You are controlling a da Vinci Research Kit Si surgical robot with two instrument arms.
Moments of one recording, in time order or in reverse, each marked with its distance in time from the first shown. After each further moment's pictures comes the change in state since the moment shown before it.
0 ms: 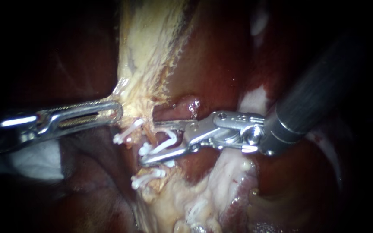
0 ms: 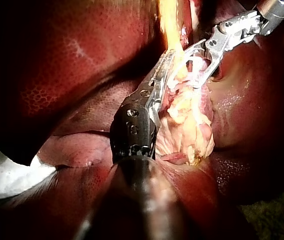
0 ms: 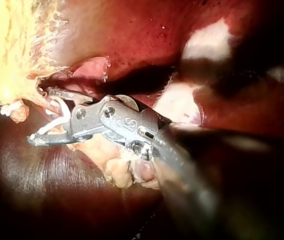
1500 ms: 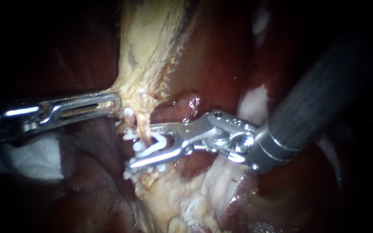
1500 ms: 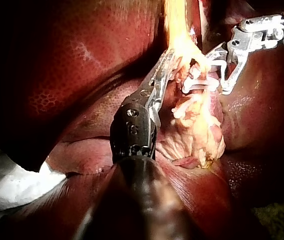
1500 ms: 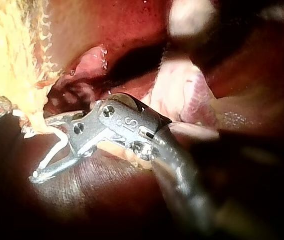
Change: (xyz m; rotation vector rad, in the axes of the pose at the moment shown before) right arm 0.005 -0.002 0.001 0.155 0.175 0.086; left arm 0.000 0.004 0.001 -0.013 -0.014 0.020
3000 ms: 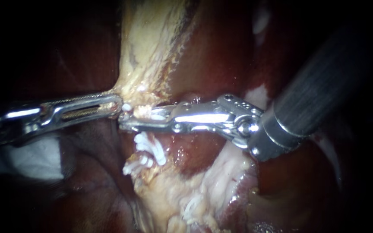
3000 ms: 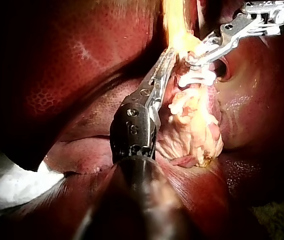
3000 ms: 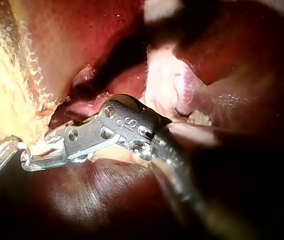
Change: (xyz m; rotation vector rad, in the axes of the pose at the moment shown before) right arm 0.001 0.000 -0.002 -0.149 0.008 0.154; left arm 0.000 0.000 0.000 -0.006 -0.002 0.000
